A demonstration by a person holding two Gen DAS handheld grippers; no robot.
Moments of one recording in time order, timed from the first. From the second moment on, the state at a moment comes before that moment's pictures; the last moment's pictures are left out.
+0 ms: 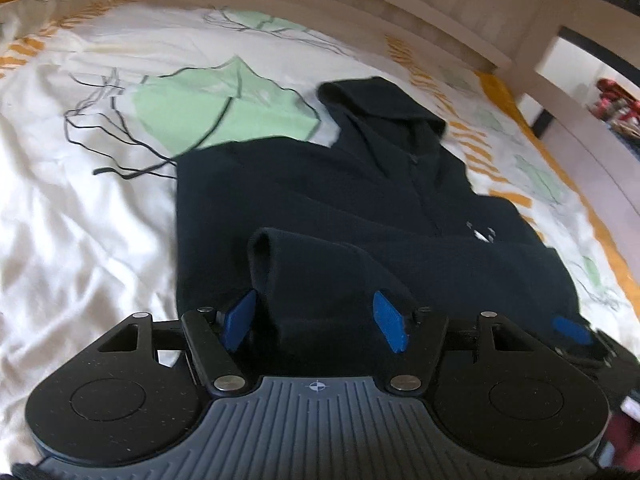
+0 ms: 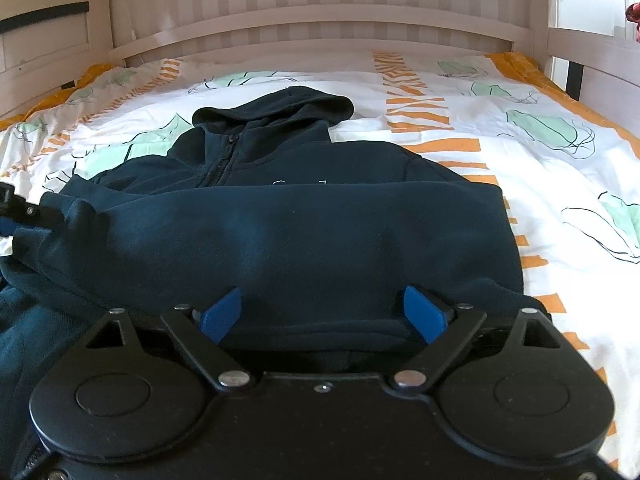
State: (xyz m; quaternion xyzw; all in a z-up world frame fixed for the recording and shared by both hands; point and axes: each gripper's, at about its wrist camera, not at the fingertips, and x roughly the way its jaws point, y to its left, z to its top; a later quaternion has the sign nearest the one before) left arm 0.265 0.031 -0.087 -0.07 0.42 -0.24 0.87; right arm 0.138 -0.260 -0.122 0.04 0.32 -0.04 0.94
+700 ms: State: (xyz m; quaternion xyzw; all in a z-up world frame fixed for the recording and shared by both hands) left arm 0.236 0.047 -0.074 -0.04 0.38 -0.20 0.90; right arm 0.141 -0.257 -0.122 0.03 0.33 -0.04 0.94
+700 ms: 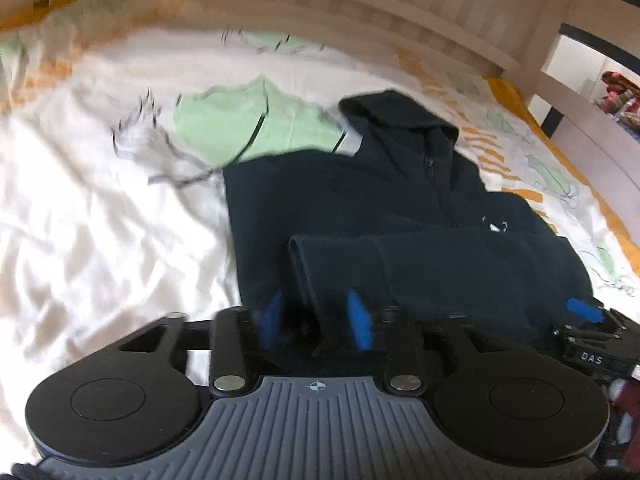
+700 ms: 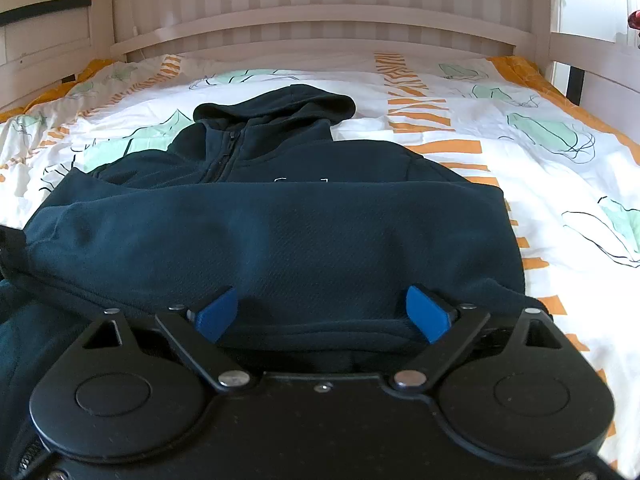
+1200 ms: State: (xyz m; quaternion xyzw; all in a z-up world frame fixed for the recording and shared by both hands) left arm 0.238 -0.011 -0.106 0.03 0.35 -0.13 0.93; right arm 0.142 -0.253 -0.125 0.02 0.32 -0.04 0.94
